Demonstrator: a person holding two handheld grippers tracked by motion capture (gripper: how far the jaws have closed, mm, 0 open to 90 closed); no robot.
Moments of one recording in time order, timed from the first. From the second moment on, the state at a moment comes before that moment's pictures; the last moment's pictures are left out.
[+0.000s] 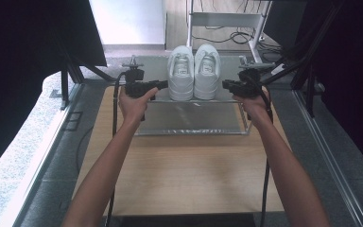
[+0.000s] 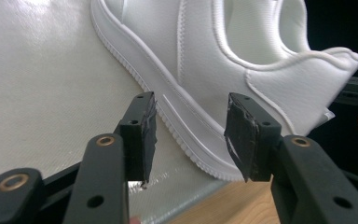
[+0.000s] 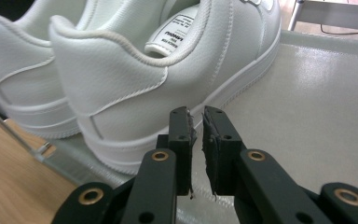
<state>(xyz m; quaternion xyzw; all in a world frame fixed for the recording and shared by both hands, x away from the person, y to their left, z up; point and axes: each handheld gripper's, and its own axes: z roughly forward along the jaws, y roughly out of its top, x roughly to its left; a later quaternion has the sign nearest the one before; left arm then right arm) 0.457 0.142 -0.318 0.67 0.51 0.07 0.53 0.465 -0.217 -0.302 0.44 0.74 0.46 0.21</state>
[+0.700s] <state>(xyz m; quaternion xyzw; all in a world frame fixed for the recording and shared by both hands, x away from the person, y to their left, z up) 0.361 0.179 -0.339 0.71 0.42 0.07 0.56 0.374 -0.257 -0.341 0.38 0.73 0.53 0.22</state>
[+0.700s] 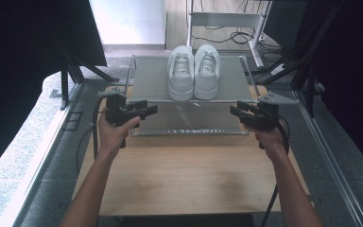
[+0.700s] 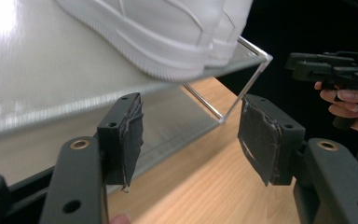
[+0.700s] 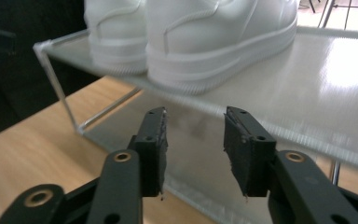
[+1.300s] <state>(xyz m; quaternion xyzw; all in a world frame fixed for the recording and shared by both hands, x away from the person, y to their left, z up) 0.316 0.194 -0.389 0.71 0.44 0.07 0.55 0.331 -0.271 -0.388 0.38 0.73 0.53 0.20</state>
